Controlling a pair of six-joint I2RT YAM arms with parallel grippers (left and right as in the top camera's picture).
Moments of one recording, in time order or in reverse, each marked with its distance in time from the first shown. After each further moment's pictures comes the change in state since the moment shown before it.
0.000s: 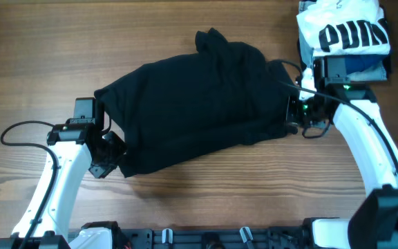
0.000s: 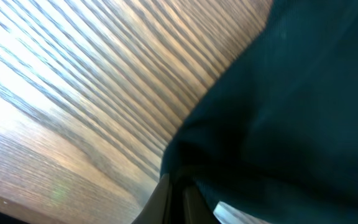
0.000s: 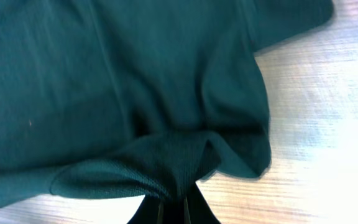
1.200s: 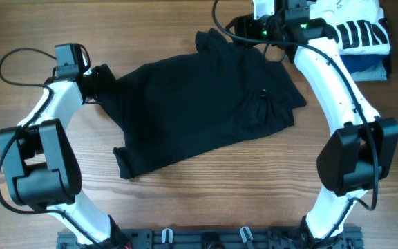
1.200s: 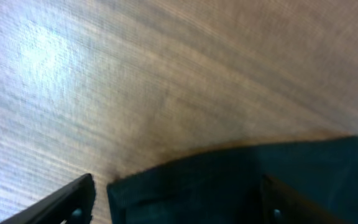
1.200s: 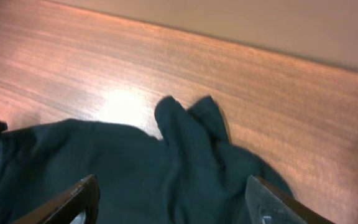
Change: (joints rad) left arm 0.136 0.599 0.388 0.636 0.012 0.381; right arm 0.204 0.426 0.666 0.328 -0.097 -0.221
